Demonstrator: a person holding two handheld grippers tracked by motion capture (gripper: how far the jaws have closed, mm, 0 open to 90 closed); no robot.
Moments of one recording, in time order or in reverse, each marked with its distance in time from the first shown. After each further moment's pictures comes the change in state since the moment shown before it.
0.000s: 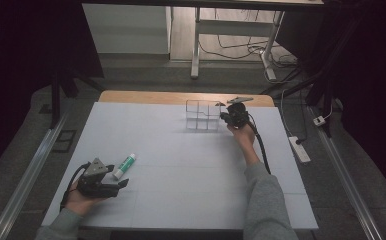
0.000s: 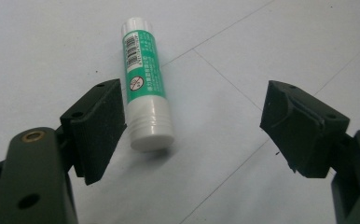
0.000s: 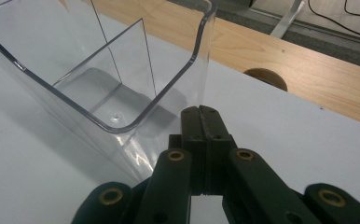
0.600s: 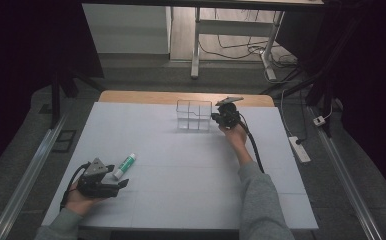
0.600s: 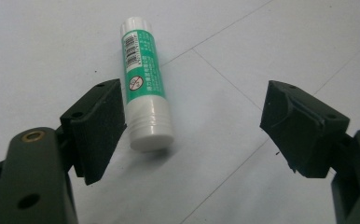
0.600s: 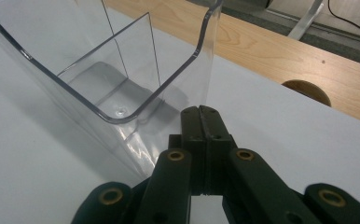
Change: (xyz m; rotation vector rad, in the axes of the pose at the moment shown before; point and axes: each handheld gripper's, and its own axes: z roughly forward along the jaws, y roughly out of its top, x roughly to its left) left arm 0.001 0.000 0.000 0.000 -0.005 0.002; right arm 0.025 0.008 0.014 0.009 0.043 -0.028
